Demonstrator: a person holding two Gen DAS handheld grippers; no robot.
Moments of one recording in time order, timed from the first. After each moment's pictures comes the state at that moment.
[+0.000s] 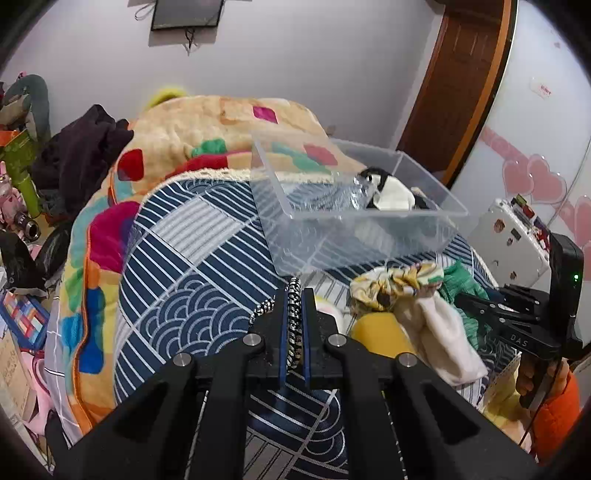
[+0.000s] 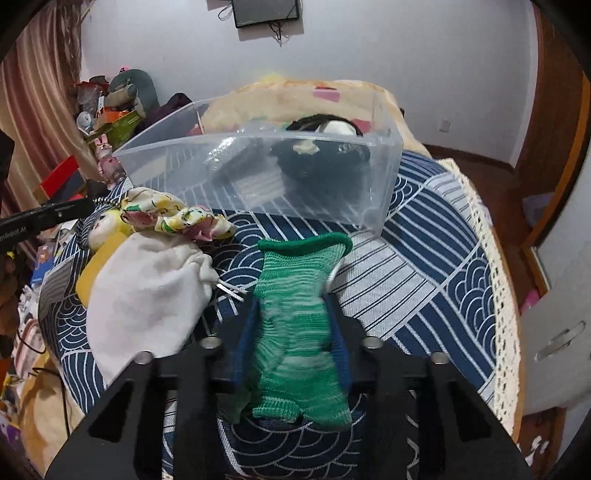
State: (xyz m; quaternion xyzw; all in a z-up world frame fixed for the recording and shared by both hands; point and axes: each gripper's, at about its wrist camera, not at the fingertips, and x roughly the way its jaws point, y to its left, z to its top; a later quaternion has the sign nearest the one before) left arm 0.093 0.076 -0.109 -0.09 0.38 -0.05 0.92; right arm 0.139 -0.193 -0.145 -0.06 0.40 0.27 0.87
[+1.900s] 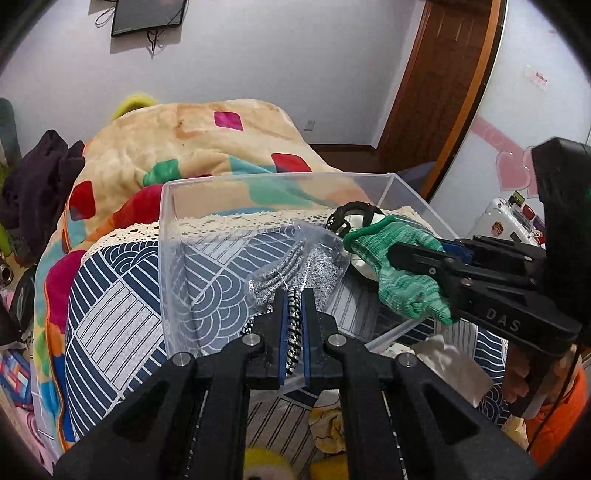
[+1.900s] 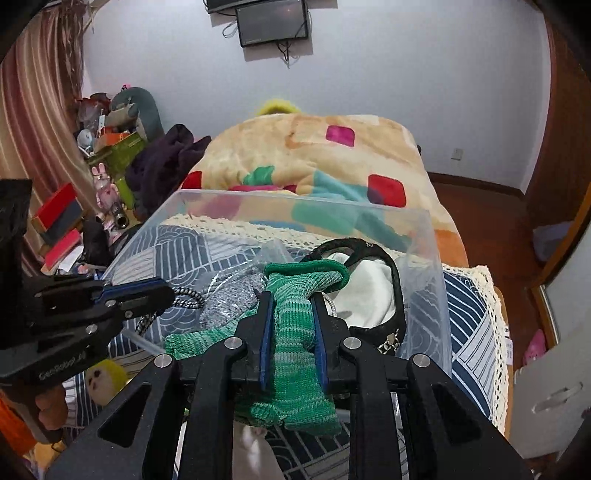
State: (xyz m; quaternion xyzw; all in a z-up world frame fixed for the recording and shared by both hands) left arm 0.205 0.031 -0.105 -0.07 0.39 -0.09 0.91; right arm 0.239 -0.139 -0.096 -0.05 0.38 0.29 0.88
